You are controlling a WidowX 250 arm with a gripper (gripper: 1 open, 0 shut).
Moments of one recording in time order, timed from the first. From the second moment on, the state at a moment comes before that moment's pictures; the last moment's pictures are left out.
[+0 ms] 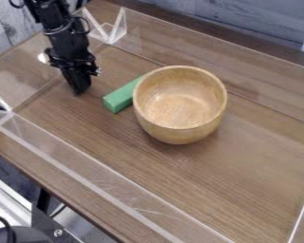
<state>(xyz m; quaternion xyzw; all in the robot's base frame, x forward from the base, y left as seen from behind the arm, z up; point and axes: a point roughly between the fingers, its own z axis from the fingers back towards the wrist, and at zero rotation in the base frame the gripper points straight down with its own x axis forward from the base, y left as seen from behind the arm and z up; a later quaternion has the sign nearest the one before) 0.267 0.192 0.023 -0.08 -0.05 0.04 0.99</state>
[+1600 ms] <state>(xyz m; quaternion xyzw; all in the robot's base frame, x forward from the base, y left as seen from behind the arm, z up) 0.274 0.185 0.020 -0.08 -0.06 0.01 1.00</state>
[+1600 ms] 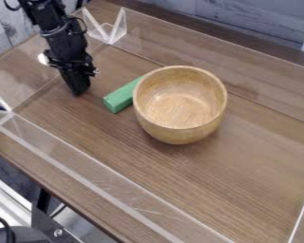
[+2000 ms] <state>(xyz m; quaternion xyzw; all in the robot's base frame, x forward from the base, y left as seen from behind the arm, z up) 0.282 0.186 0.019 -0.08 -0.06 0.01 0.99</state>
